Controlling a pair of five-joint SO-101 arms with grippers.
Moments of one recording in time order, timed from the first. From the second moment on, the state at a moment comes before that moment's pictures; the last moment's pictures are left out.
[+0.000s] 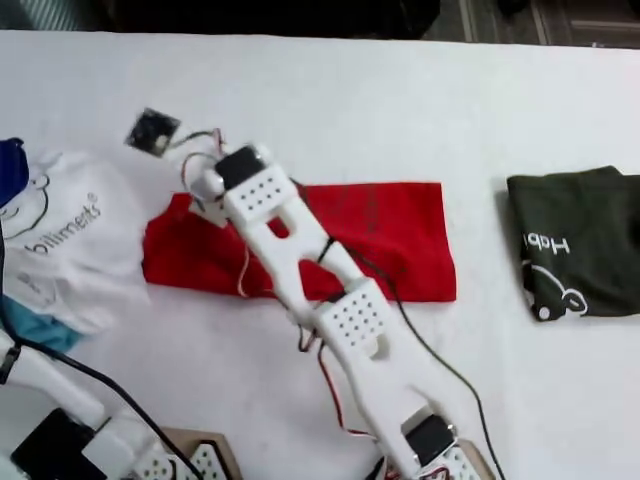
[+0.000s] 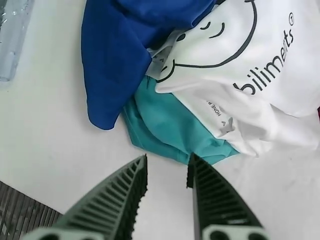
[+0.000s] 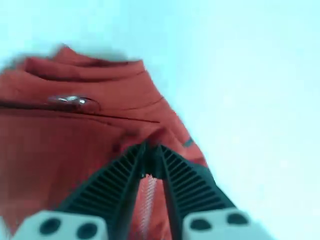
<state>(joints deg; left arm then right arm) -57.1 -16.7 -7.6 99.0 -30.5 -39.8 61.5 -68.4 76.8 29.1</state>
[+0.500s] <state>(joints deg) -57.1 -16.7 -7.6 99.0 -30.5 -39.4 63.7 -85.5 88.1 29.1</state>
